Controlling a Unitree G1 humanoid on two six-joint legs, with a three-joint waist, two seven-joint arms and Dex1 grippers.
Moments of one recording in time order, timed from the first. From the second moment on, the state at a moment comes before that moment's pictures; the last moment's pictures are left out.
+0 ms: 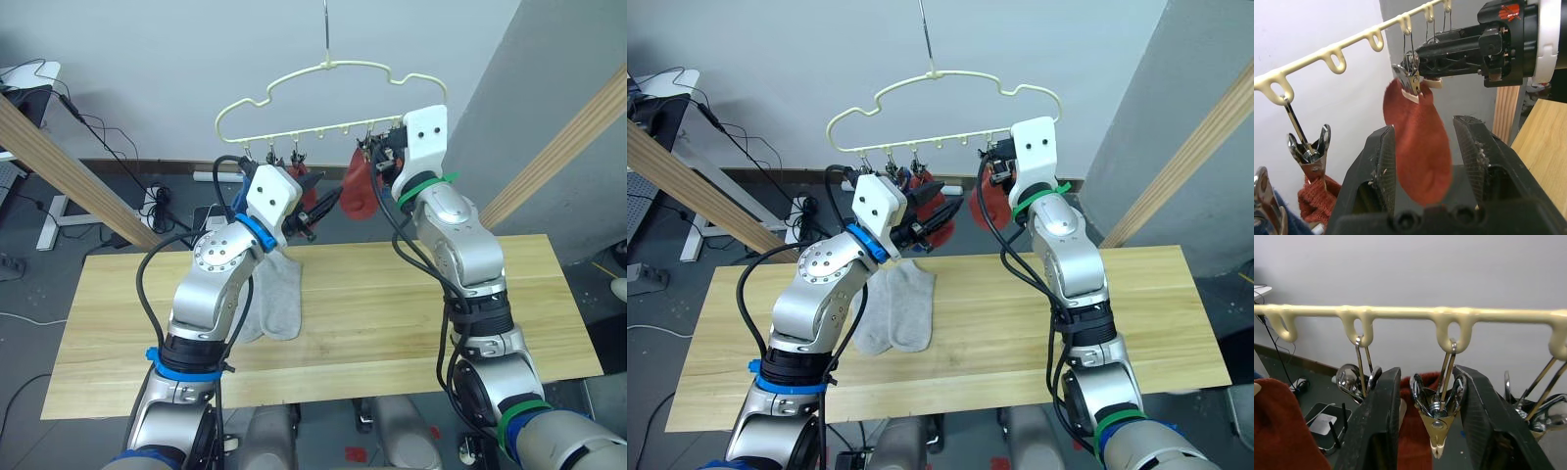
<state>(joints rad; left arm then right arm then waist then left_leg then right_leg) -0.54 0.31 -0.05 -0.16 -0.27 0.34 -0.55 -0.80 -0.10 0.03 0.01 0.08 0.53 0.10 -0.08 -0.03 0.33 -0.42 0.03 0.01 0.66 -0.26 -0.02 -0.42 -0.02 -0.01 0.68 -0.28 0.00</state>
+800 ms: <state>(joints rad) -0.36 0.32 -0.07 -0.26 -0.21 0.35 -0.48 -0.84 -0.07 0.00 0.04 0.10 0.50 0.11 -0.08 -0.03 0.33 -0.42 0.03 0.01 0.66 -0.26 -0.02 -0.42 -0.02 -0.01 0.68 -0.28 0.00</state>
